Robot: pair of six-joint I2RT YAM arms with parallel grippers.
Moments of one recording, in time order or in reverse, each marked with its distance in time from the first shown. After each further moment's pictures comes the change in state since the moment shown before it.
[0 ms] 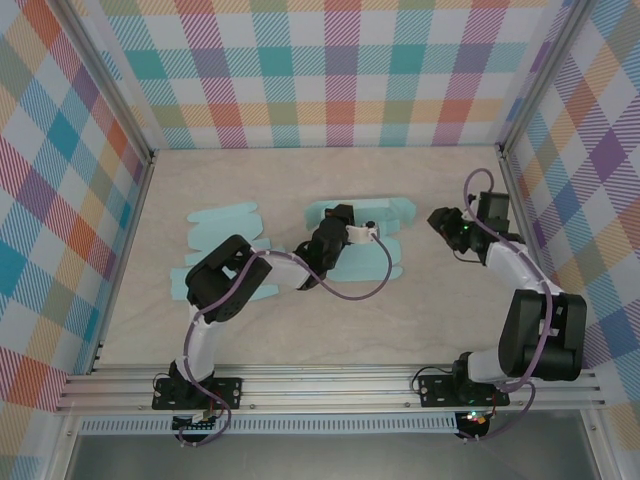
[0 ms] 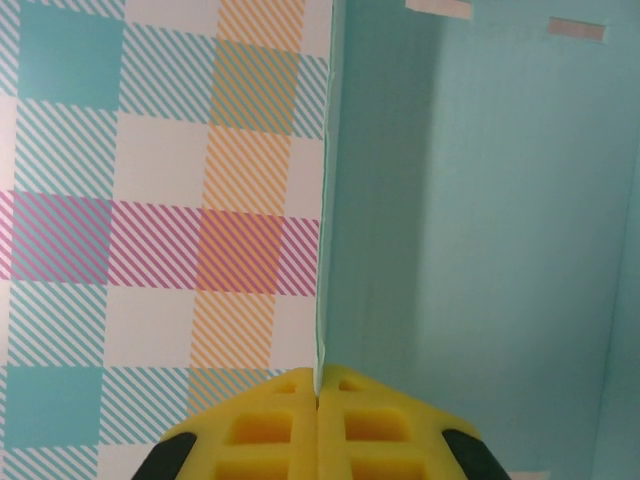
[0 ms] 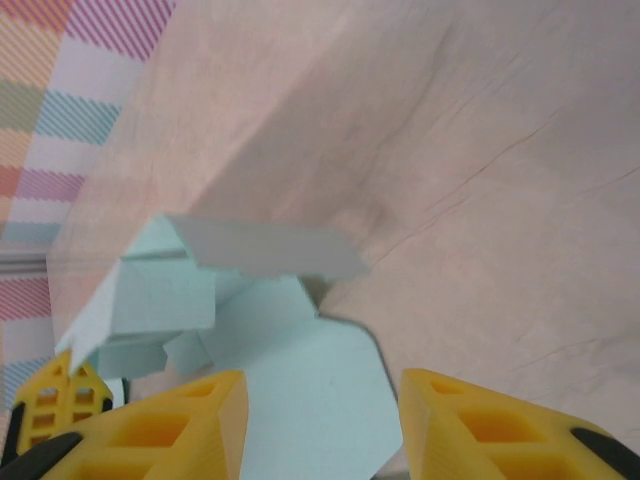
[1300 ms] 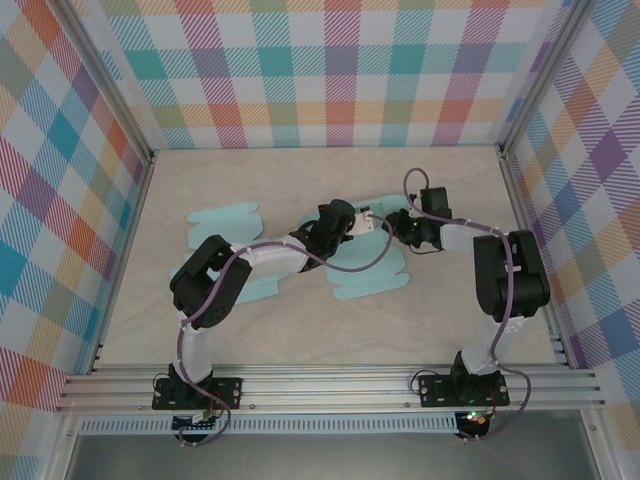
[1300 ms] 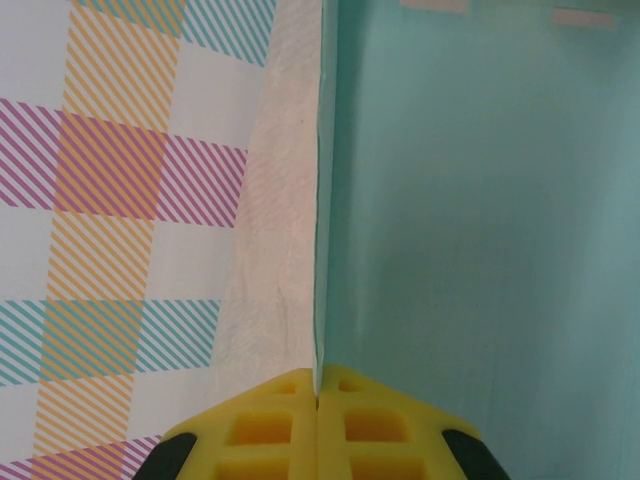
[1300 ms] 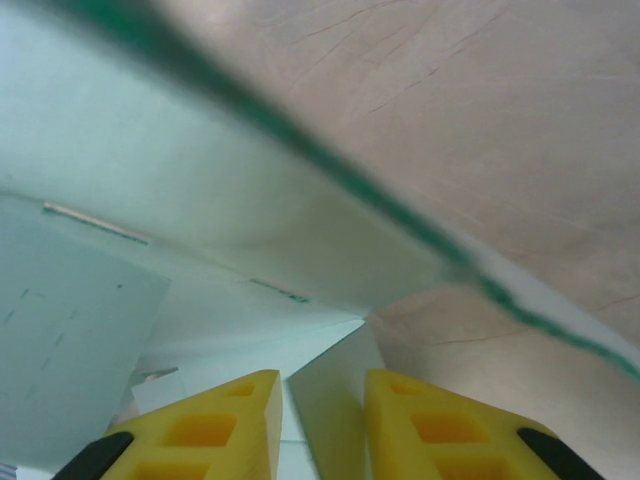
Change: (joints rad) left arm 0.017 -0.113 0.164 -0.637 -0.014 -0.383; right arm 0.308 0.399 0.124 0.215 0.007 0.005
